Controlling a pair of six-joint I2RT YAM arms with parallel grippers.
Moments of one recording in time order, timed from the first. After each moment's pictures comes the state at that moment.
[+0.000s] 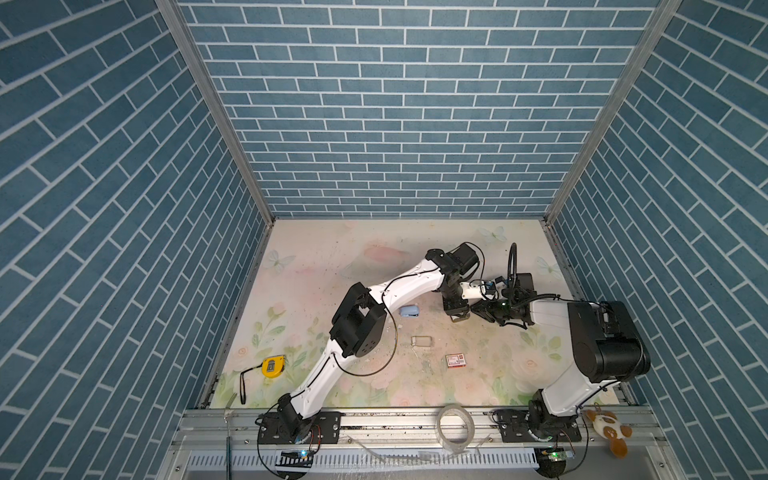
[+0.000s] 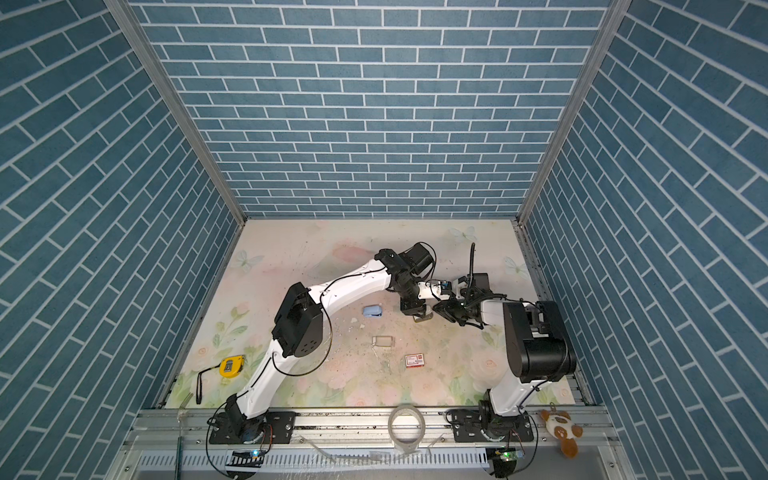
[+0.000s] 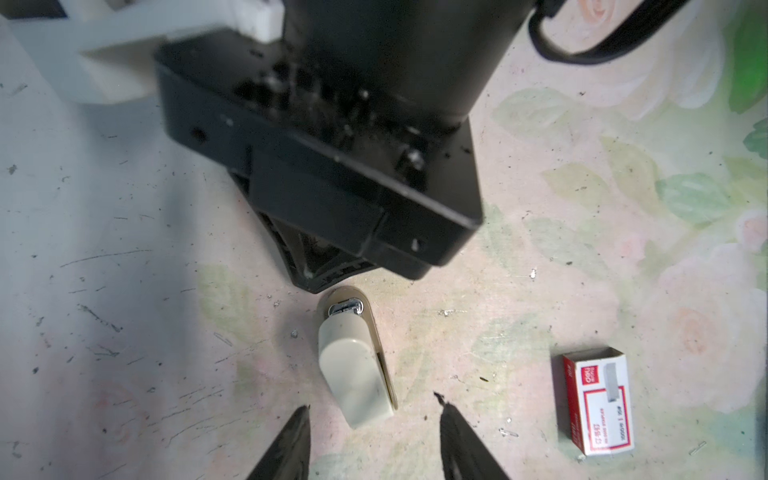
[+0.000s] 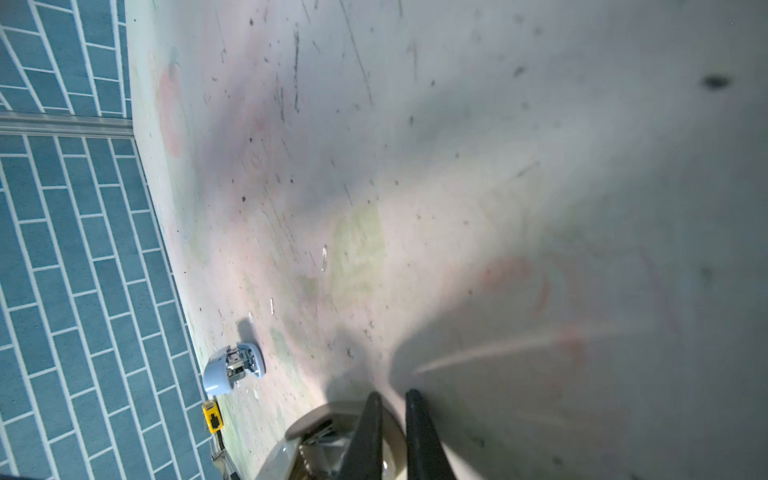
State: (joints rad) left arm -0.90 2.35 2.14 -1.02 0.31 0.64; right arm 0.12 1.67 0.66 -0.01 -0.66 0.61
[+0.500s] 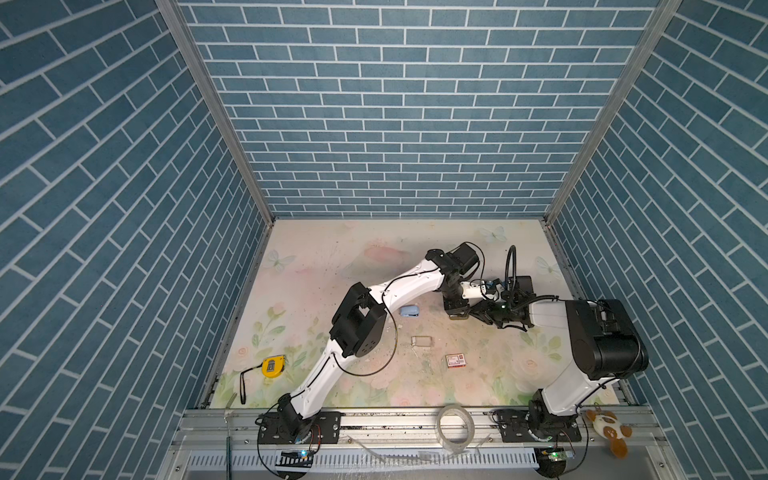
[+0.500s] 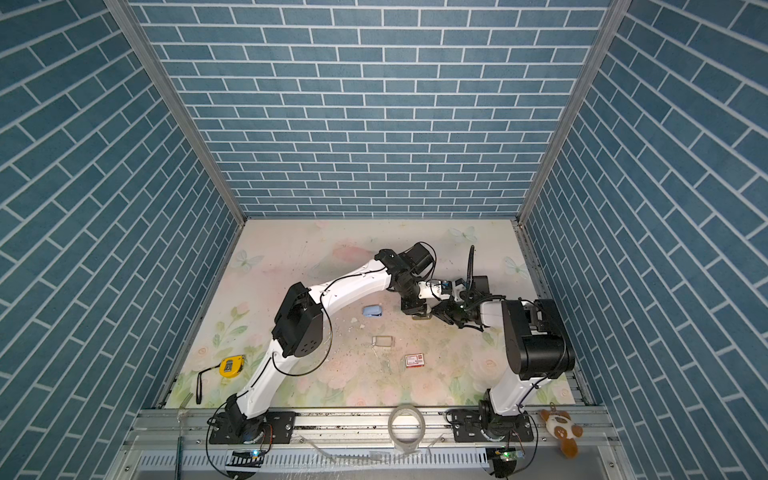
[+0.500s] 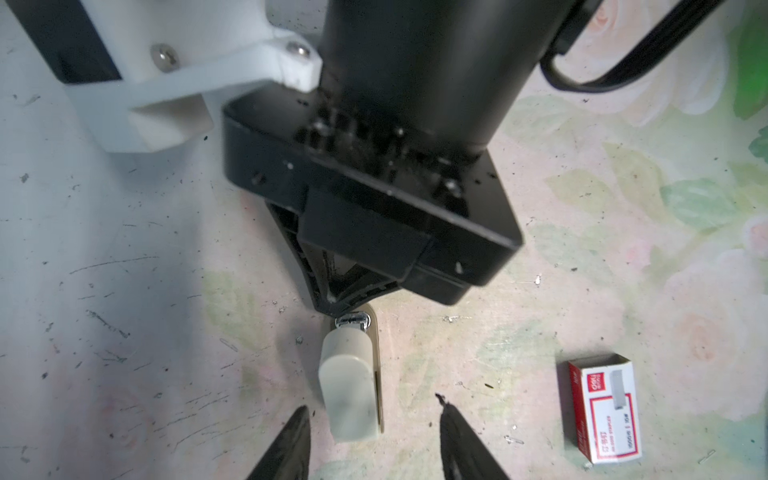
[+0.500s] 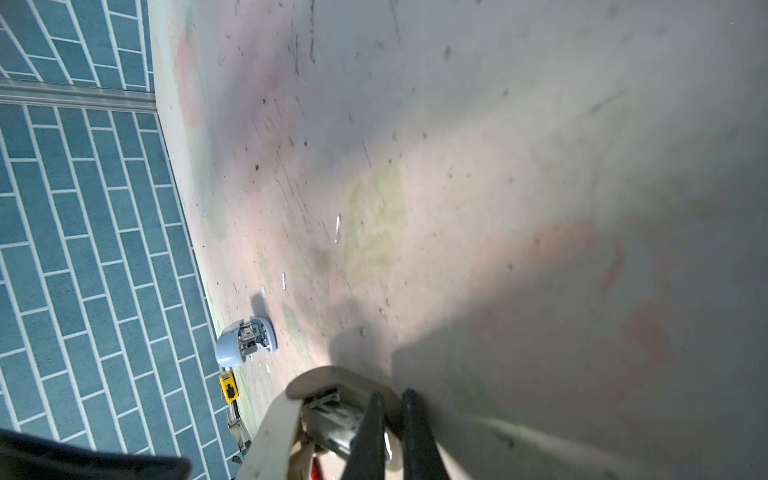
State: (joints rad) left arm -0.90 2.35 2.14 -1.00 0.31 0.64; right arm 0.12 1.68 0.63 0.02 -0.74 0.60
